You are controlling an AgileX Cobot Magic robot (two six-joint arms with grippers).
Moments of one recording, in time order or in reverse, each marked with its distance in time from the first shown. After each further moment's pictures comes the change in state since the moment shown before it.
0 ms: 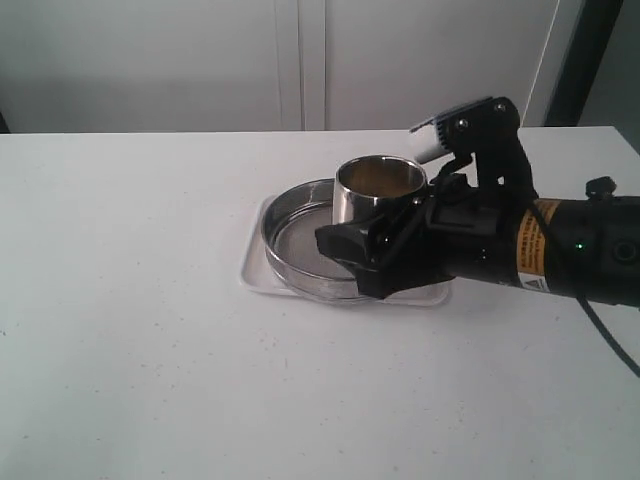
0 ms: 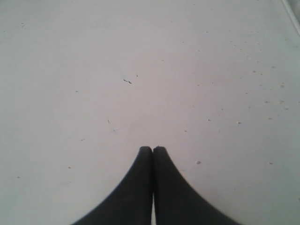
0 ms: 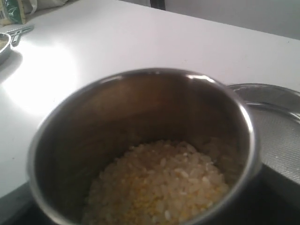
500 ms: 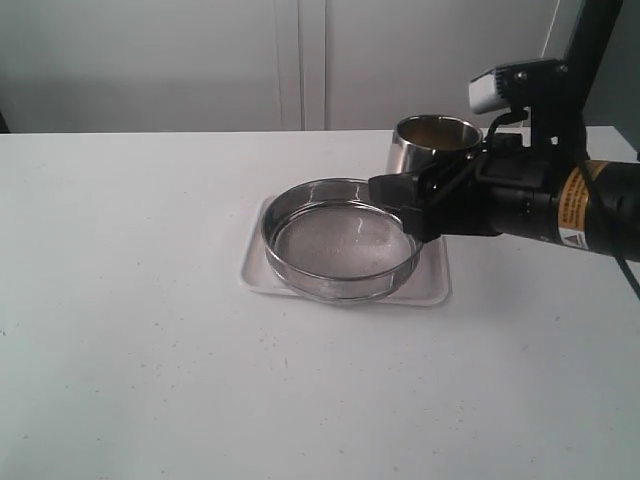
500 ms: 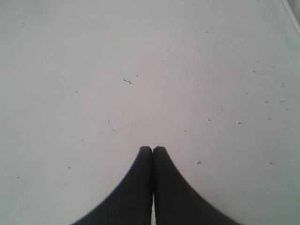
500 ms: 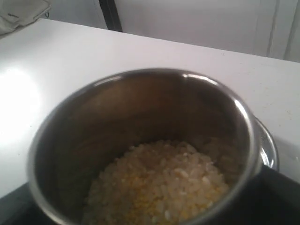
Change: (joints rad) left arm 0.000 0.000 0.000 0.000 0.000 0.000; right arm -0.153 0.000 -0.039 -0.019 0.010 0.040
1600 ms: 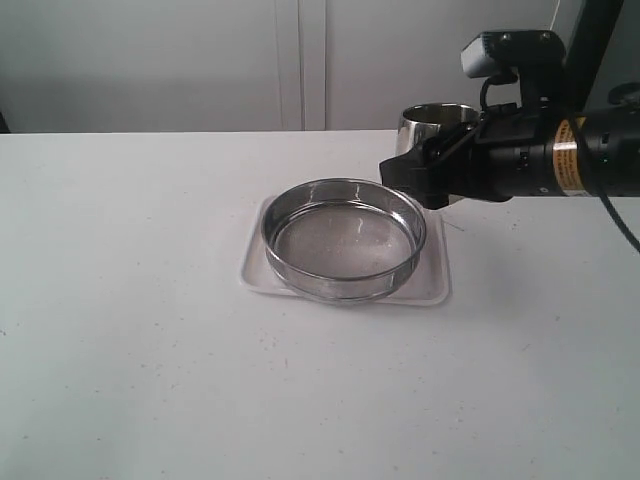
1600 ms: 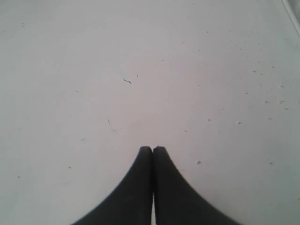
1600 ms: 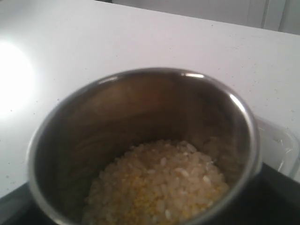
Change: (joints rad) left arm 0.000 0.000 0.000 0.000 0.000 0.000; right arm -0.072 0.119 -0.204 -0.550 -0.014 0.533
